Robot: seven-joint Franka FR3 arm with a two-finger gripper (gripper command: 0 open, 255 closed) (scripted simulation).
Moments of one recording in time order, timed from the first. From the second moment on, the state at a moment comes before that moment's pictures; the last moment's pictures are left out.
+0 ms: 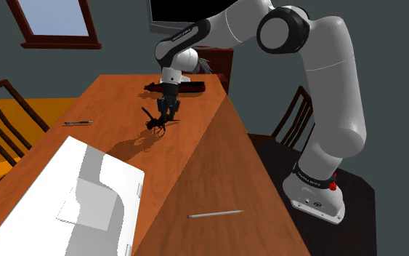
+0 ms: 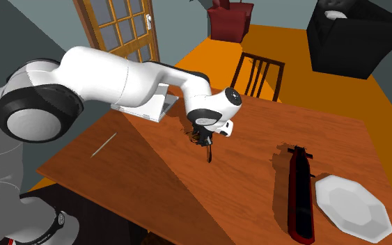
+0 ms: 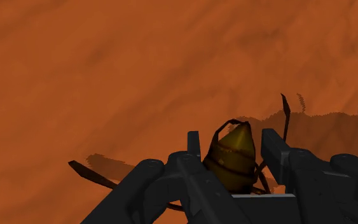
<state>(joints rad) 0.09 0.54 -0.04 -1.63 0.48 1.93 -0.27</state>
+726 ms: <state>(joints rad) 0.09 0.47 -0.05 -1.59 0.46 1.83 -0.23</state>
